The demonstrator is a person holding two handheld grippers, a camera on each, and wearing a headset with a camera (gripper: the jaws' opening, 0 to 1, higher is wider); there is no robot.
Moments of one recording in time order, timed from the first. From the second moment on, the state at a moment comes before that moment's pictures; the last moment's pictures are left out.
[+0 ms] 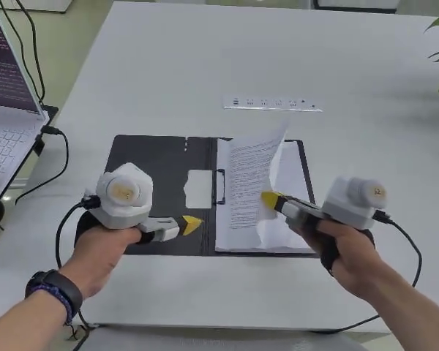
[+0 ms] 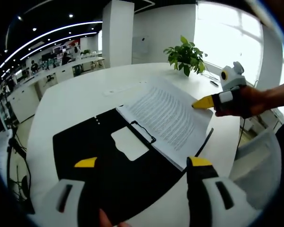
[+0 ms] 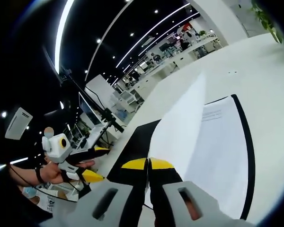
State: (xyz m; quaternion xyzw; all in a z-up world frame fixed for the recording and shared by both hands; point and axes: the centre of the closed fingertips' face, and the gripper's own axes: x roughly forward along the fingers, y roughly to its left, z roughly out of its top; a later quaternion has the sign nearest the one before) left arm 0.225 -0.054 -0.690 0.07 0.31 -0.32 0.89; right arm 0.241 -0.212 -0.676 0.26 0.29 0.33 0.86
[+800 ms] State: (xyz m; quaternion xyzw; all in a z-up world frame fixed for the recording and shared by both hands) left arm 0.207 -0.015 -0.679 0.03 0.30 -0.28 0.91; right arm 0.243 -0.161 -0.668 0.27 0.29 0.36 0.85
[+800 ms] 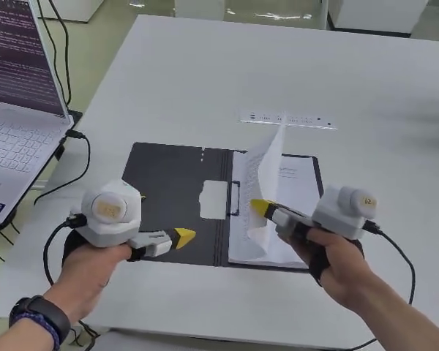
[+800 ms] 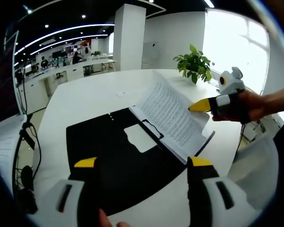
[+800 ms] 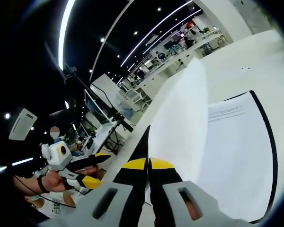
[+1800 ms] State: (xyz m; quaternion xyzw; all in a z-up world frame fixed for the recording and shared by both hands) left arm 0.187 0.027 -0.673 0.04 0.30 -0.26 0.92; right arm 0.239 -0.098 -0.680 0.25 0.32 0.40 0.82
